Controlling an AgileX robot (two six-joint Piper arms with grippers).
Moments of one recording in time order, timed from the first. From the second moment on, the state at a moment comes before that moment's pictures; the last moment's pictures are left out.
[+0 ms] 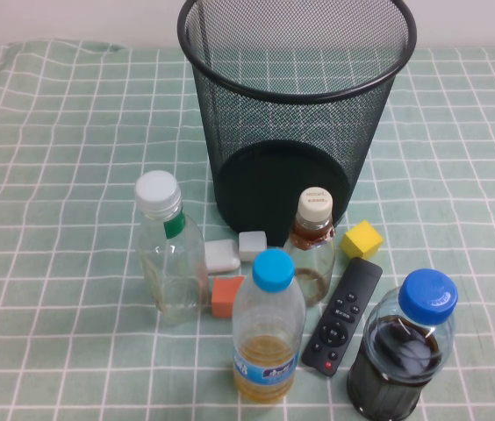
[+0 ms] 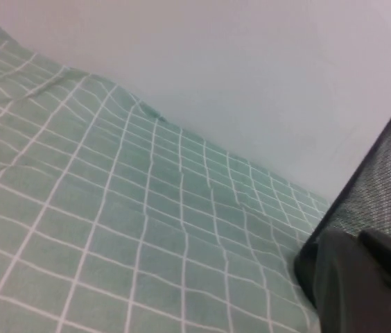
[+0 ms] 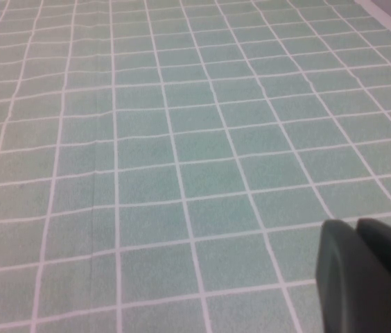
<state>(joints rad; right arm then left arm) -0.09 -0.04 0.03 -0.12 0.33 0.17 -0.08 -0.01 0.02 -0.54 0.07 0.01</state>
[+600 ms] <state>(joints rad) -0.09 -0.04 0.03 -0.12 0.33 0.17 -0.28 0.50 -0.52 -0.40 0.41 0.23</state>
